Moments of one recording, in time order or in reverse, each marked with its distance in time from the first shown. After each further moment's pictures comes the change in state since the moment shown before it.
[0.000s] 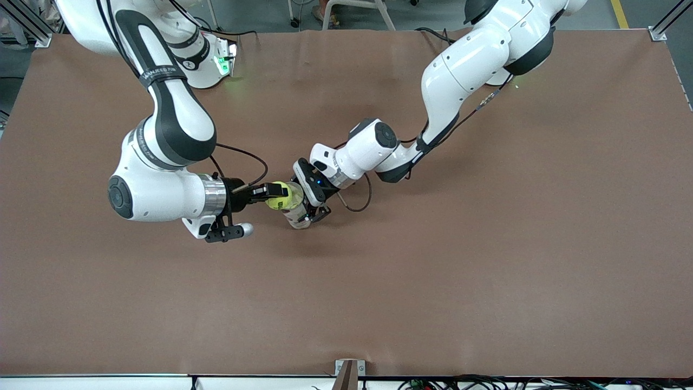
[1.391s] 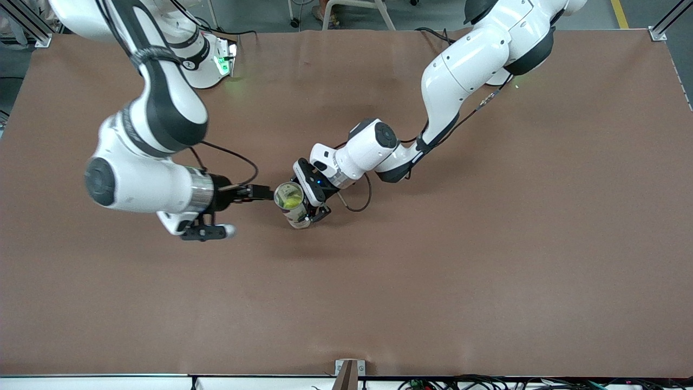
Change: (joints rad) left arm 0.000 0.000 0.000 0.000 -0.001 0.000 0.000; right arm -0.038 -0.068 -0.030 0.108 -0.219 -0.122 0.190
